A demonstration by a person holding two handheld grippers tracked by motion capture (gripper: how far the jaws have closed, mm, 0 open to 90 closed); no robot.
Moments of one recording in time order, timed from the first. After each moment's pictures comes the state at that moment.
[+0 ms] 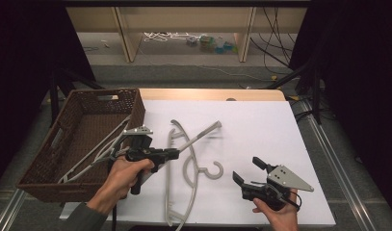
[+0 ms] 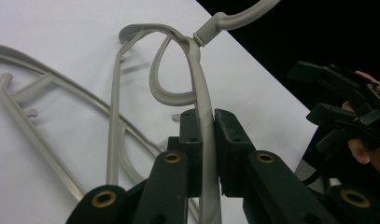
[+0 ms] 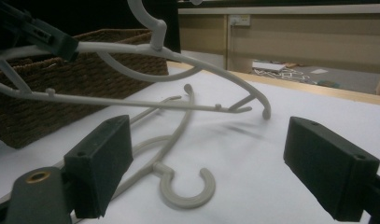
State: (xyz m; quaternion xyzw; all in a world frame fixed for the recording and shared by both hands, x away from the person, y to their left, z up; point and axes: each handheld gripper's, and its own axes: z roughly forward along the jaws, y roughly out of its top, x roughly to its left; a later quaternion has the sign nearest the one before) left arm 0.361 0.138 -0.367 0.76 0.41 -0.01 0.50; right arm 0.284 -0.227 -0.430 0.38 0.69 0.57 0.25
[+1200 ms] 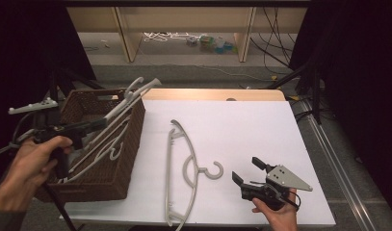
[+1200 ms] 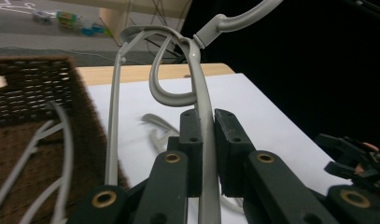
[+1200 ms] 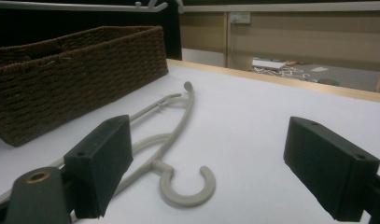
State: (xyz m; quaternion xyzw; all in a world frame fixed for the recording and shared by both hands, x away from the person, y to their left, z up) left arm 0.341 0.302 -0.283 0.67 0.48 0.11 0.55; right arm 0.285 -0.227 -0.432 0.38 0.69 0.56 0.24
